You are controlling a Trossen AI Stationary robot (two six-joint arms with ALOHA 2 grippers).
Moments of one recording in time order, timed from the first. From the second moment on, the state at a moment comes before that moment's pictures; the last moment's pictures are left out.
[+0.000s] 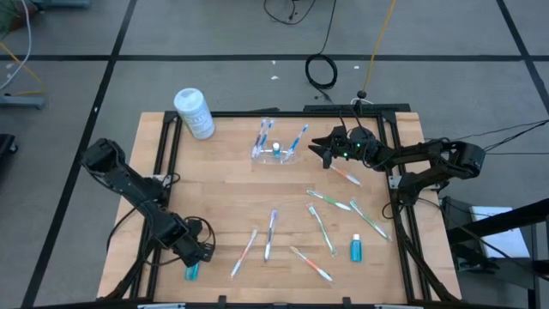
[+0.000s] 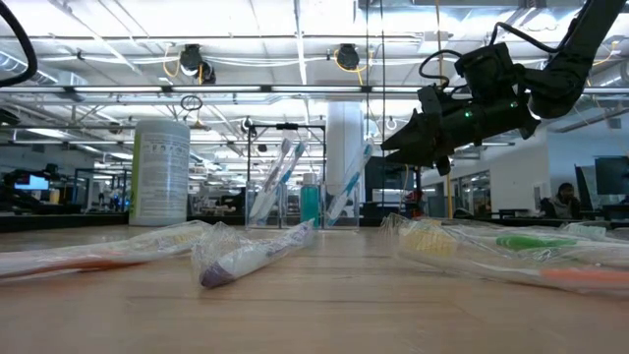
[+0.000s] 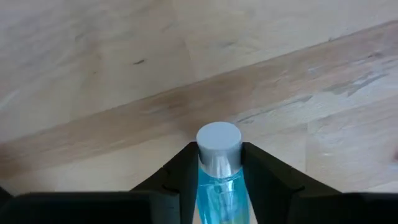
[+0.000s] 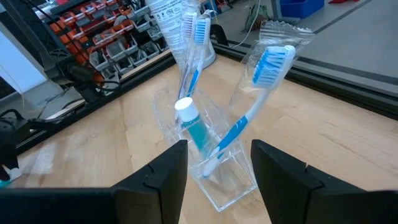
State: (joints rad) left arm -0.81 1.45 0.68 -0.52 0.15 -2.11; right arm -0.54 1.39 0.36 0.81 -0.21 0.35
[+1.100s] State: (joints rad) left arm -0.79 1.45 0.64 -0.51 0.05 -2.00; right arm -0.54 1.39 0.36 0.81 -0.21 0.35
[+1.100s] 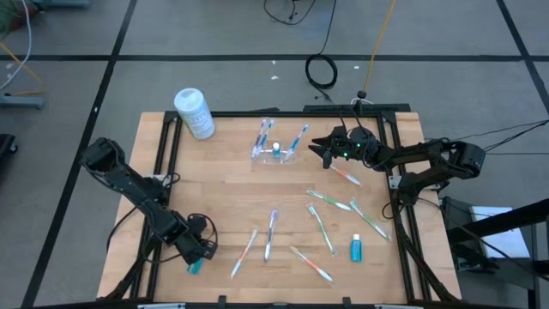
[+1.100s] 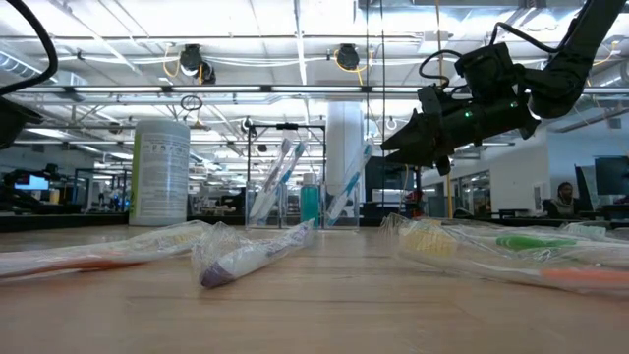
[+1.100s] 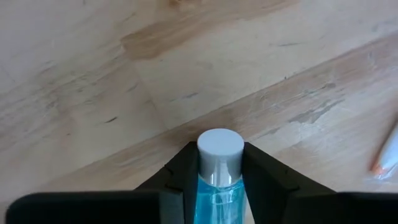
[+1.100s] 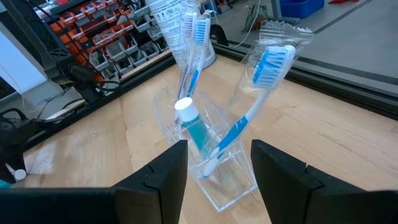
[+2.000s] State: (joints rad) left arm -0.17 1.41 0.89 -0.15 -0.74 -0.64; right arm -0.54 1.39 0.36 0.83 -0.21 0.35
